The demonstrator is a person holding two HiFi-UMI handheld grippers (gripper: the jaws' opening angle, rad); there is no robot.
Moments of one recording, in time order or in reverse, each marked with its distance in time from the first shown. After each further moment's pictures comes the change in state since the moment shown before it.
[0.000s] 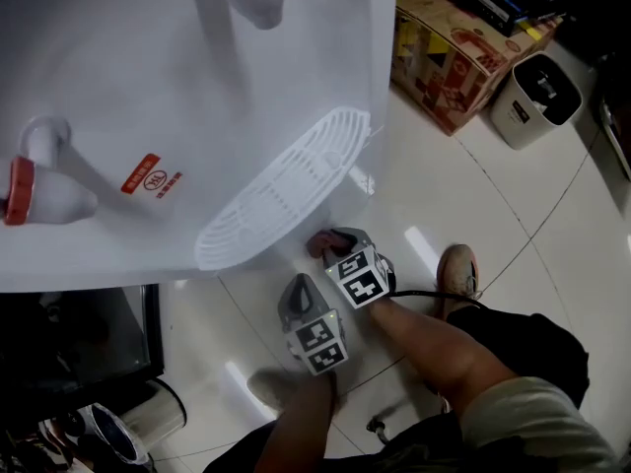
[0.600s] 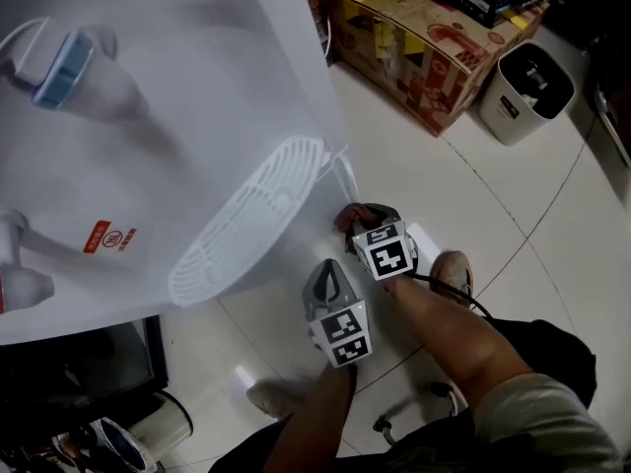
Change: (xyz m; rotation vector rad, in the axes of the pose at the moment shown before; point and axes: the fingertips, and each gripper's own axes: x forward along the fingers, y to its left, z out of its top) left arm 0.030 -0.102 0.041 0.059 -0.045 -0.159; right arm -0.025 -0.138 -0.001 0.189 -0.005 -0.205
